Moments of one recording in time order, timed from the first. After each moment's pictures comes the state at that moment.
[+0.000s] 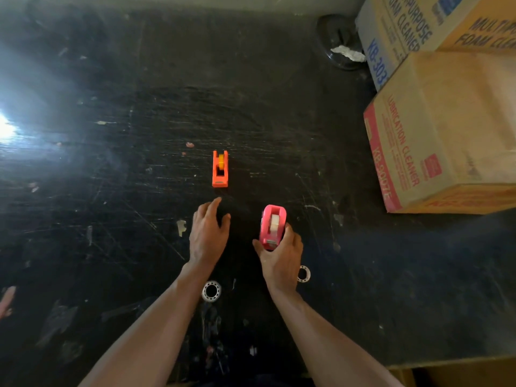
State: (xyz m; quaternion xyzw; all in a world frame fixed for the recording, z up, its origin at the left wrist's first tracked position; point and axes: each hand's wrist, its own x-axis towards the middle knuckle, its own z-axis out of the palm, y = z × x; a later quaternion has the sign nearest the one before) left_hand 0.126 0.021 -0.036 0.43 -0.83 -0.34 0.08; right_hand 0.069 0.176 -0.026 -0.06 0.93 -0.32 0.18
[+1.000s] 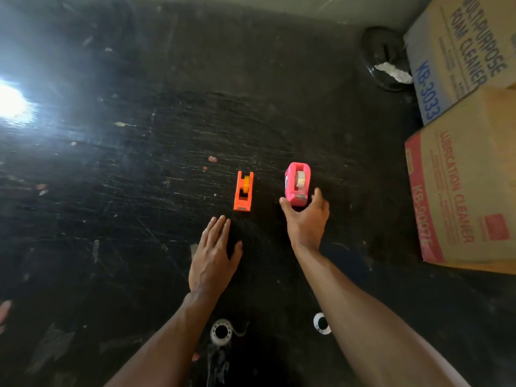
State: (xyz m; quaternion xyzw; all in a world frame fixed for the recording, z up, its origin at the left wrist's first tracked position) left_hand 0.137 -0.008 -0.066 0.38 -0.89 -0.23 0.04; right_hand -0.055 0.068 -0.034 -0.05 0.92 -0.36 0.12
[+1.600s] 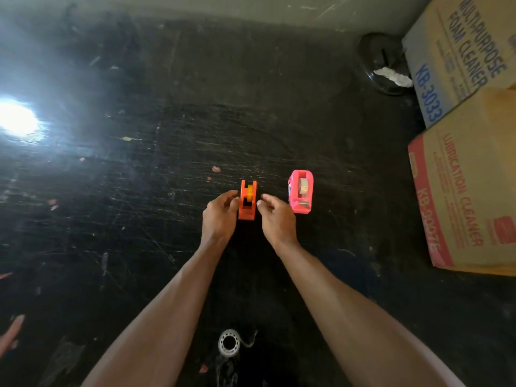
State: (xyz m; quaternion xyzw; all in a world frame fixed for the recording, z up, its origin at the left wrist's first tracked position) left_hand 0.060 -0.077 -0.013 0.50 -0.69 -0.51 0.10; right_hand -0.028 0.019 -0.009 -0.16 0.84 -0.42 0.30
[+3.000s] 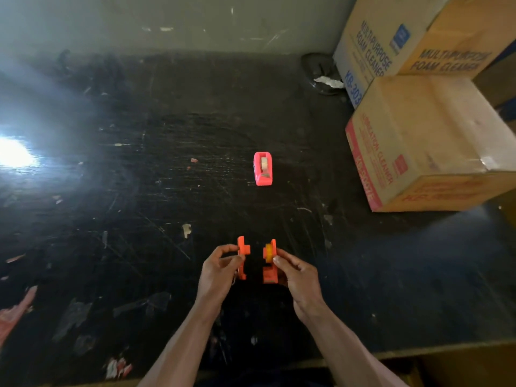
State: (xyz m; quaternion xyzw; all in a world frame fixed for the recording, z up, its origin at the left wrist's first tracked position) left_hand 0.192 0.101 0.010 0.48 -0.59 -0.64 0.05; right_hand 0.094 0.249 0.030 0.07 0.71 -0.59 0.38
